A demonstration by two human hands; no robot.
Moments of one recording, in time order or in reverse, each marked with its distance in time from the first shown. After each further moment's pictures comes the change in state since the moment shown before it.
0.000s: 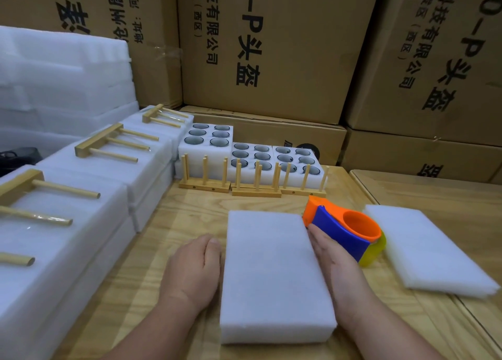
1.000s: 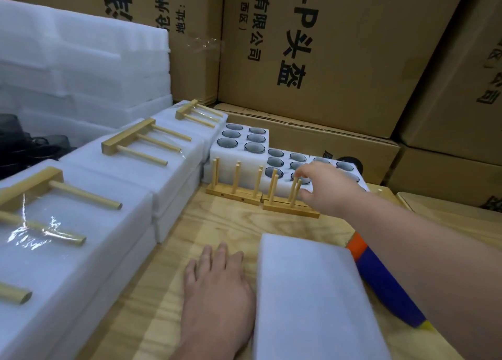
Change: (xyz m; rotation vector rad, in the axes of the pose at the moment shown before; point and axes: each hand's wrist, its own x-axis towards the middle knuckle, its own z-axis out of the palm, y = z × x) left_hand 0.027 -0.003 0.019 0.546 -0.117 -0.122; right_hand 0.181 -0.094 0.099 -1.970 -0.131 -0.668
